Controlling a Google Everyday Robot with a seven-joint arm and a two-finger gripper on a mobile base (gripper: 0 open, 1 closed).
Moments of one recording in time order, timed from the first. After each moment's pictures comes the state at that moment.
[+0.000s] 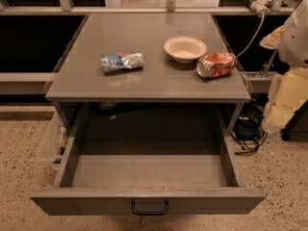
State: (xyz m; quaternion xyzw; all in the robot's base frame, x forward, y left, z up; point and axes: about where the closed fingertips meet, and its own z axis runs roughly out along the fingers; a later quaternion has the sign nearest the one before) arm 0.438 -0.217 0.976 -0.60 0.78 -0.03 0.16
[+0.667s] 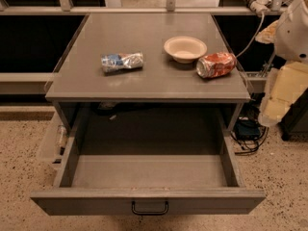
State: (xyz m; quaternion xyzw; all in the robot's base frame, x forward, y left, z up) arm 0.448 -0.213 0.981 -0.61 0.77 -0.04 0.17
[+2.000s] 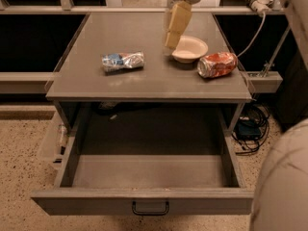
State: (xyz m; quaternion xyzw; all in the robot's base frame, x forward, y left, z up) arm 0.618 -0.018 1.021 -0.78 0.54 0.08 0.31
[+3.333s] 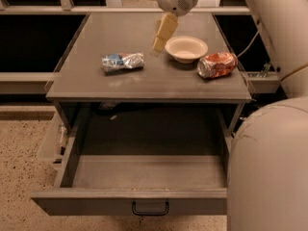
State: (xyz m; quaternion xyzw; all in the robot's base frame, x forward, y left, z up) arm 0.681 0.002 0.985 -0.74 0.55 0.11 0.36
